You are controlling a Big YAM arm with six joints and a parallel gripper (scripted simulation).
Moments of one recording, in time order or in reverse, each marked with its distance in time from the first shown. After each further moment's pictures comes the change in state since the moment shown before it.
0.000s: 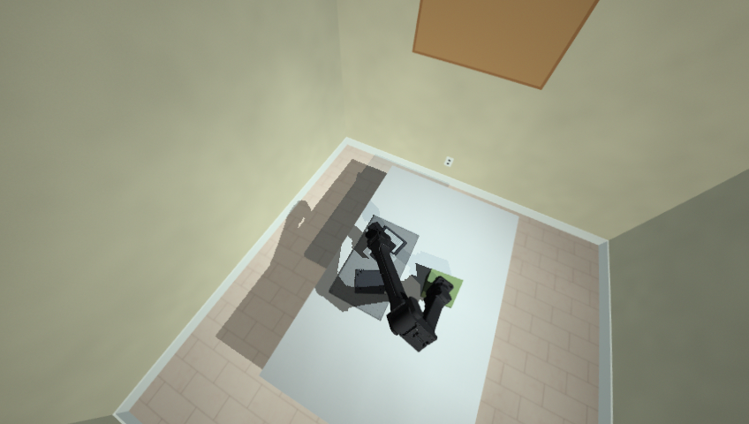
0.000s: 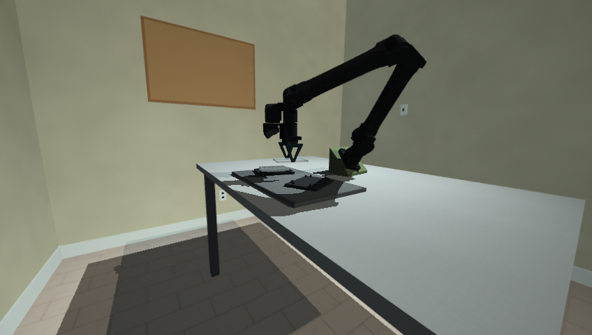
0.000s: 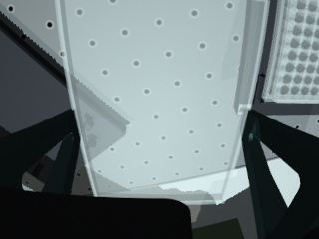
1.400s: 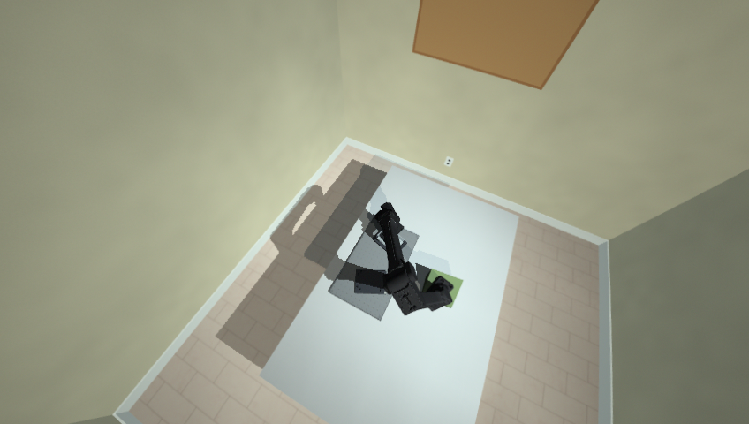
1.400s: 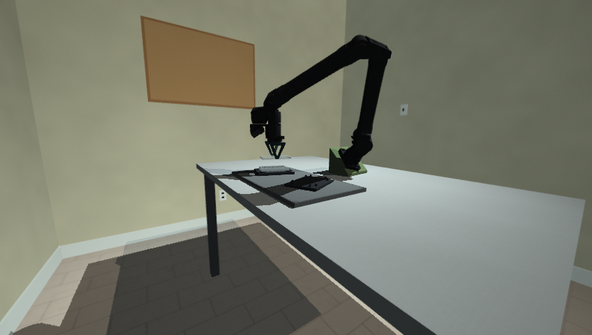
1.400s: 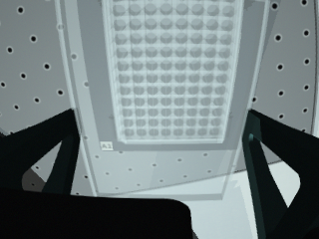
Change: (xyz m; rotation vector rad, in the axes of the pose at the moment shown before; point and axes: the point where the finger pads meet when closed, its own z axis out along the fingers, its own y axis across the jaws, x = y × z) arm -0.038 -0.111 0.001 -0.002 0.004 -0.006
